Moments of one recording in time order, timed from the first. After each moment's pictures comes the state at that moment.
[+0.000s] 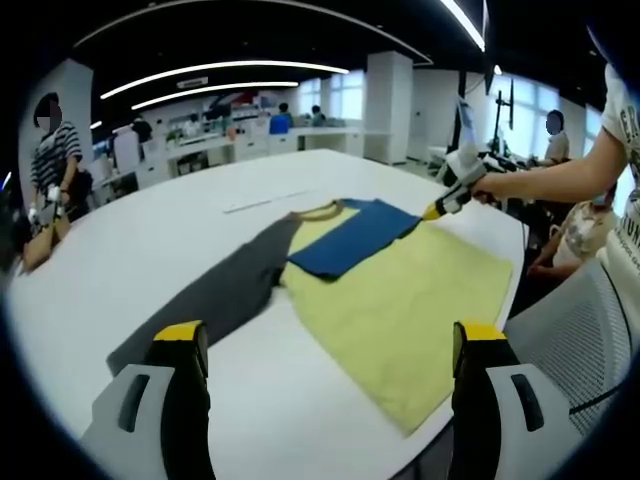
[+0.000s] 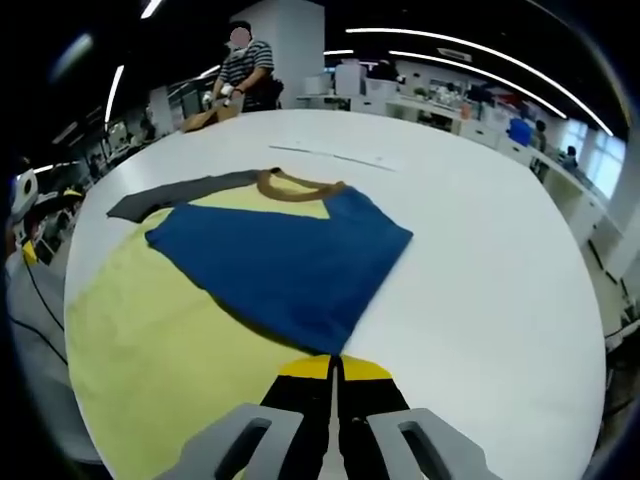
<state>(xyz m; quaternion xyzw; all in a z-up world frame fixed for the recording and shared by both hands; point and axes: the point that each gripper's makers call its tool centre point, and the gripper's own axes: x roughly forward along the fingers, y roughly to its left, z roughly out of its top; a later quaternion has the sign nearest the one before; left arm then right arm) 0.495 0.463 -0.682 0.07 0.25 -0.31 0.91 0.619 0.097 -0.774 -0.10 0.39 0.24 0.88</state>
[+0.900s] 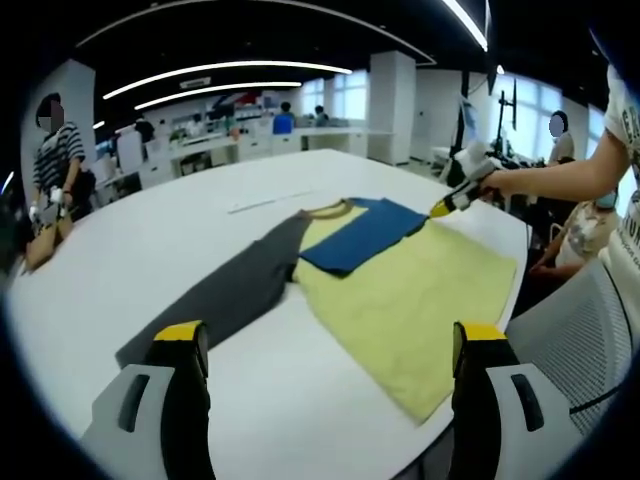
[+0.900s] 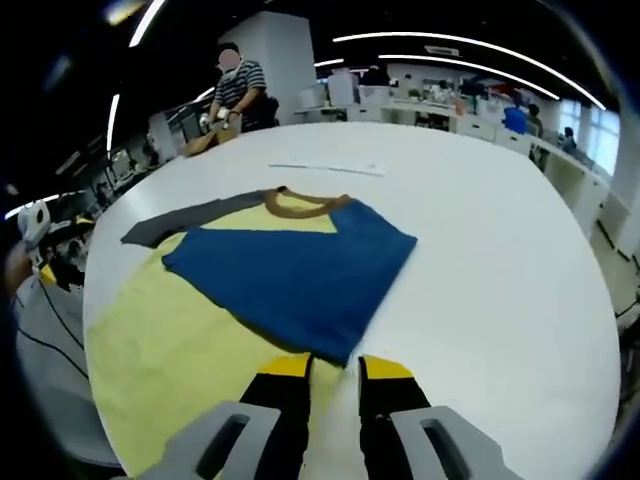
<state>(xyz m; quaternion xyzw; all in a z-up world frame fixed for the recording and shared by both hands) 0.496 0.467 -0.682 0.07 0.24 -0.31 0.92 0.613 0.092 -0.757 -0.04 0.37 0.26 0.89</state>
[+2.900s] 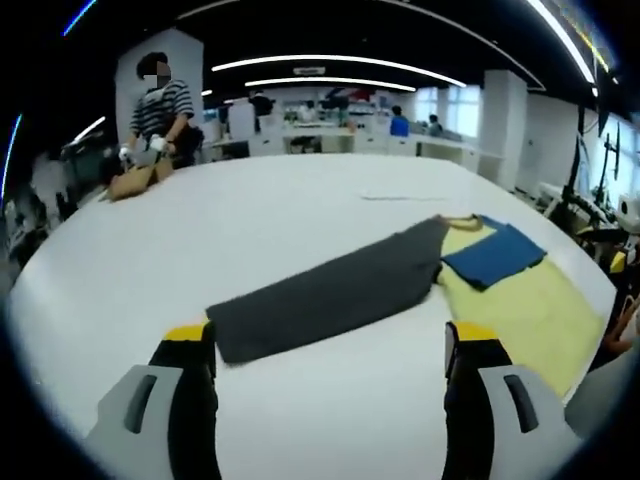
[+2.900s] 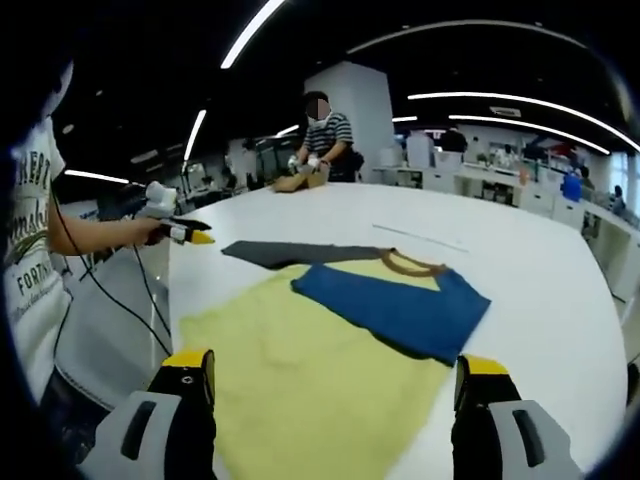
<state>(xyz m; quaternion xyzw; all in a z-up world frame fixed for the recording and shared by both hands) 0.549 0.594 -0.705 0.00 0.26 -0.05 0.96 0.510 0.147 -0.685 -0.05 0.24 0.41 0.88</state>
